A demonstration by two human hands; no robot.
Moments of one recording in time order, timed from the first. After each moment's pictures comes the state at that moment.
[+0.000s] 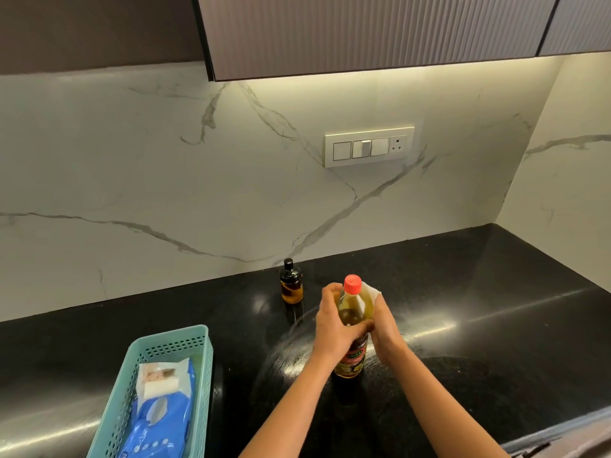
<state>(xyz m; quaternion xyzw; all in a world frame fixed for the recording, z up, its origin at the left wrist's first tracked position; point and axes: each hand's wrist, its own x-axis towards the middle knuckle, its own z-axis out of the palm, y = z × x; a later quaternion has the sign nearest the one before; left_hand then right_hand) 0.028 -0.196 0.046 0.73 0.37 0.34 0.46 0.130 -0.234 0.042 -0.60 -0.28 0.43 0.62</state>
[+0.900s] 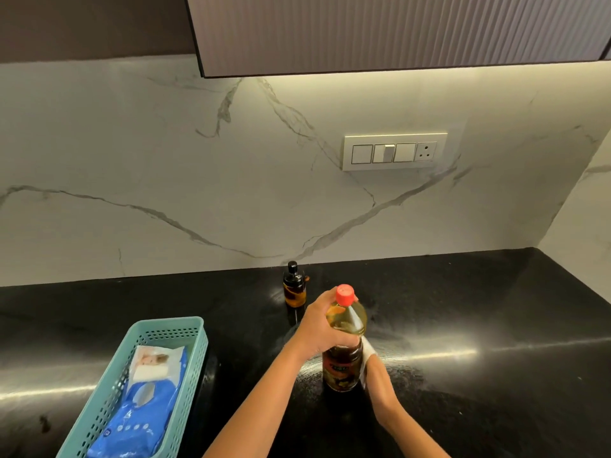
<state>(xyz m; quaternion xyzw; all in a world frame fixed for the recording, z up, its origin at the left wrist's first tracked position) 0.040 -0.163 0.064 0.74 0.35 0.27 0.51 0.155 -0.247 -0.041 -0.61 -0.32 0.48 0.54</state>
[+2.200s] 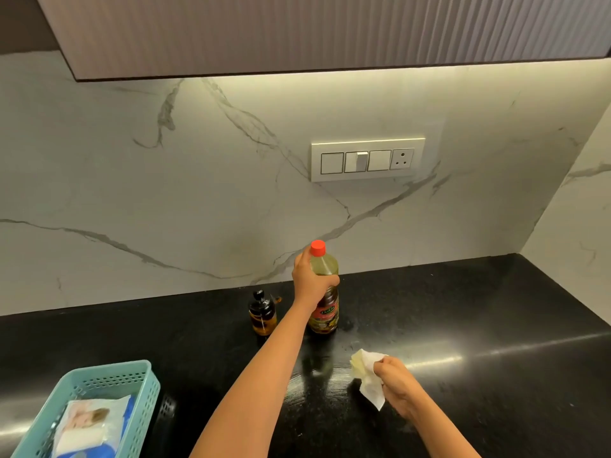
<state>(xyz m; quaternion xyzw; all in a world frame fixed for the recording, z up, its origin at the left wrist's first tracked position) 0.163 -0.030 0.065 0.65 0.48 0.40 0.44 0.260 -0.203 -0.003 -0.72 -0.20 0.52 0.43</state>
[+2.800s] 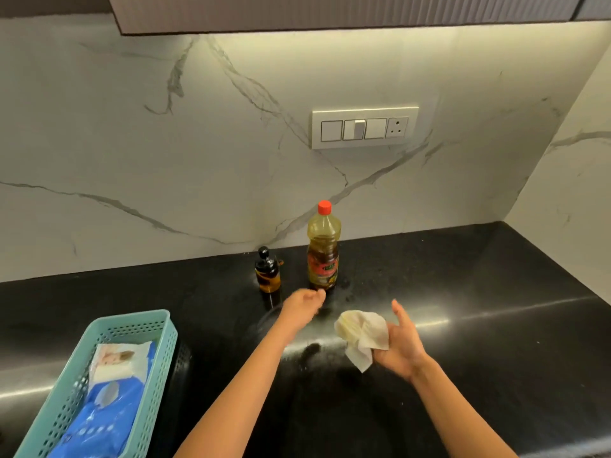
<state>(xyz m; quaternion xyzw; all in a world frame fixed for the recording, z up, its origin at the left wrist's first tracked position) 0.079 -0.137 0.024 0.62 0.54 0.17 0.54 0.241 -0.259 0.009 -0.45 -0.03 0.67 0.59</state>
